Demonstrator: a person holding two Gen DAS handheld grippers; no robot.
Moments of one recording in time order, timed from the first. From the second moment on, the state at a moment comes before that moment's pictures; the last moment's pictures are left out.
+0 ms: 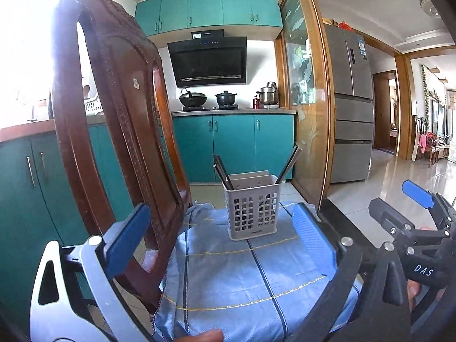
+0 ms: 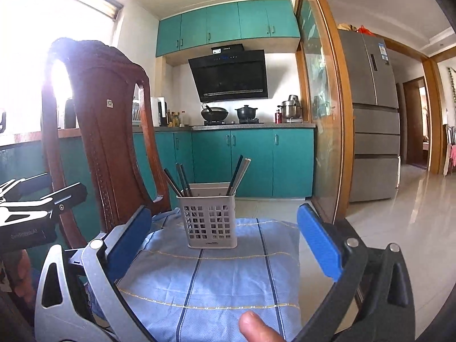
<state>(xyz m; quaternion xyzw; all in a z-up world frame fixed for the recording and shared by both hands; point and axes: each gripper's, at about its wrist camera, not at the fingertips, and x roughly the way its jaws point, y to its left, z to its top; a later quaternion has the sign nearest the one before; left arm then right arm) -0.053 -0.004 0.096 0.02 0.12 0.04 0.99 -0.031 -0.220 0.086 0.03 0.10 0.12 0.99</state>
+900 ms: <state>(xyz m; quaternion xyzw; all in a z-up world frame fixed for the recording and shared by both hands) -0.046 -0.005 0.089 0.01 0.13 0.03 0.99 -0.036 -0.210 0.084 0.00 0.09 0.12 0.99</state>
